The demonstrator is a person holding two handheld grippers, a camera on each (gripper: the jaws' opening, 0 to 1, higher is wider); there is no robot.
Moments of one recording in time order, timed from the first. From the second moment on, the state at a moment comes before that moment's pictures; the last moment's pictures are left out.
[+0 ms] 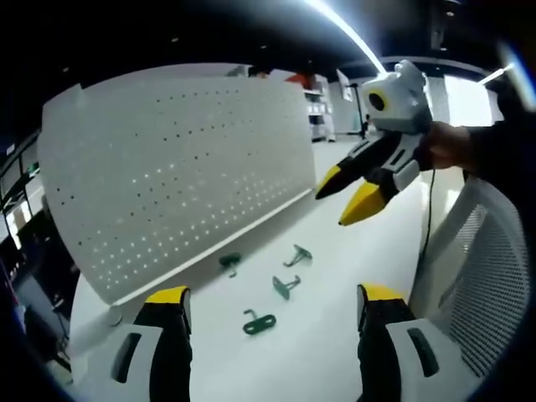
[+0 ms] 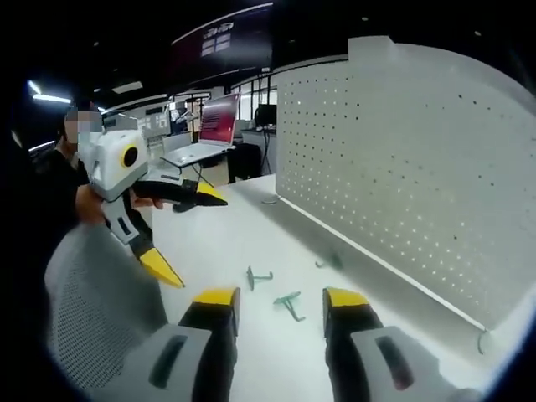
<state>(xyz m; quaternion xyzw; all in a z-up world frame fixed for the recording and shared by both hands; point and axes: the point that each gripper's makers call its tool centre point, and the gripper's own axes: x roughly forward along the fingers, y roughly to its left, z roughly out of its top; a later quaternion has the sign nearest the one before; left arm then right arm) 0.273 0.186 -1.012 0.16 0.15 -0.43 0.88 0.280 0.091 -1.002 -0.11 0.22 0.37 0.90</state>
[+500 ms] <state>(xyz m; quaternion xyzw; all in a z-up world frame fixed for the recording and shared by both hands) 0.275 0.189 -1.013 0.16 0.15 -0.42 0.88 0.296 0.128 -1.027 -0.13 0.24 0.42 0.87</state>
